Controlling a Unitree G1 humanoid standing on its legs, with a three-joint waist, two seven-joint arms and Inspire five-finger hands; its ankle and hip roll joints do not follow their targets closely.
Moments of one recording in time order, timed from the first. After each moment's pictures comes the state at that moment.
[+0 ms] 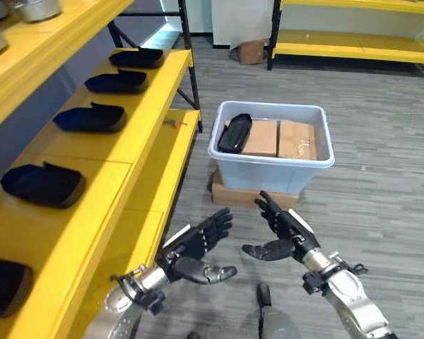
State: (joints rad) left arm 0.22 0.52 -0.24 -0.06 -0.65 -0.16 -0.58; right arm 0.08 -0.51 0.24 0.01 0.35 -0.14 0.18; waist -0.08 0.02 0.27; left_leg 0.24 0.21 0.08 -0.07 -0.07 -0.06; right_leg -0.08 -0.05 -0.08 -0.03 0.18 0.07
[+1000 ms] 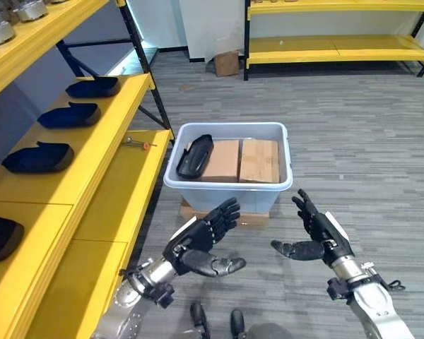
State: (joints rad) left arm 0.18 0.50 -0.27 -0.04 -0.66 -0.19 -0.55; right arm 0.20 -0.52 0.14 0.01 0.32 -0.23 0.12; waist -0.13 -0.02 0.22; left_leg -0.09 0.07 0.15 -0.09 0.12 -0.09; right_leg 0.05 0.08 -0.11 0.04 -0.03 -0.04
